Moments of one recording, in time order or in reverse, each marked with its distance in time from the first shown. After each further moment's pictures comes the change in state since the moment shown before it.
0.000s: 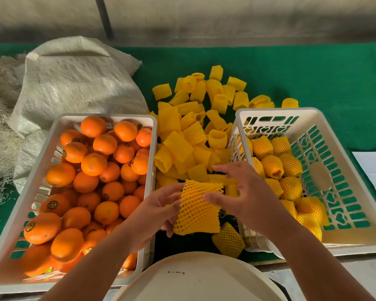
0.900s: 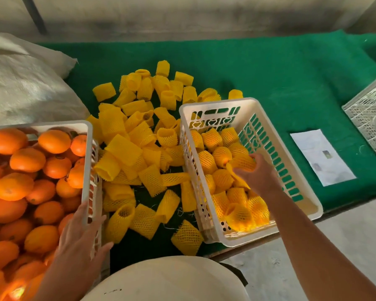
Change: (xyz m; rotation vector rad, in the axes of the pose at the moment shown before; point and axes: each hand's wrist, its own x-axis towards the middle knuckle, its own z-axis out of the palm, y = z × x) left_hand -0.001 -0.094 -0.027 1.179 0.479 0.091; right_hand -0.003 0.204 -0.086 -0.144 0.405 0.559
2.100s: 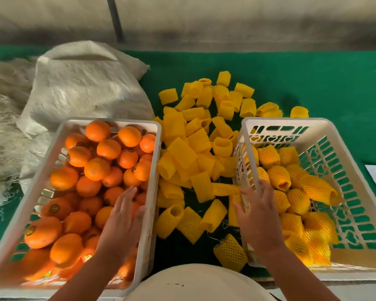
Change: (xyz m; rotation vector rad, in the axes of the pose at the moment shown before) left_hand 0.021 -0.035 -0.014 -0.317 0.194 -0.218; right_hand -0.096 -0.096 0.105 -0.105 0.026 -0.450
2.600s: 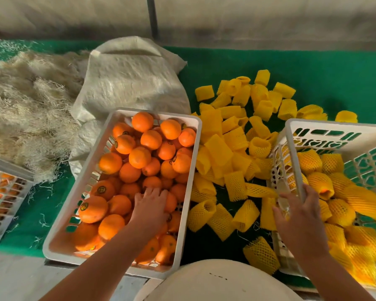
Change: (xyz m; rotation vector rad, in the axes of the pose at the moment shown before) left_hand 0.026 -0.027 -0.018 0.779 -0.229 0.071; right_hand -0.002 0.005 0.012 -0.146 0.040 -0.074
